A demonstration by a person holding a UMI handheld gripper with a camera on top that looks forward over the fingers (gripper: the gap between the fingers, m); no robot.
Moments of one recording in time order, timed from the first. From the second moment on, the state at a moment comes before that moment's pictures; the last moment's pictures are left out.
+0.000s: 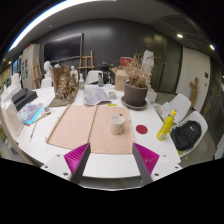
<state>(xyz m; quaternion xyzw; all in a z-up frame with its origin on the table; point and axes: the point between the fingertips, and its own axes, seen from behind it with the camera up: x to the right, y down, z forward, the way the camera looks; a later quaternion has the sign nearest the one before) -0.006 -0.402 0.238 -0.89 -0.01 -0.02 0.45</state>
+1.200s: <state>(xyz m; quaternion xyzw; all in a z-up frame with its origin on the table) 0.354 -0.142 0.058 -0.81 0.06 -0.06 0.57</state>
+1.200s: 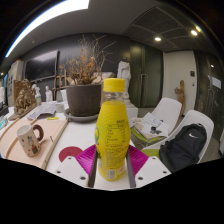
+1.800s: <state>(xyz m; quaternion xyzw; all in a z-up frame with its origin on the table) 0.337 -0.130 0.136 -0.78 -0.08 -0.24 0.57</state>
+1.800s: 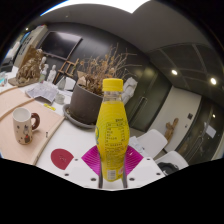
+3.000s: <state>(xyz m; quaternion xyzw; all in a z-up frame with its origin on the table) 0.184 -0.047 0.204 -0.63 -0.37 -0.41 0.54</state>
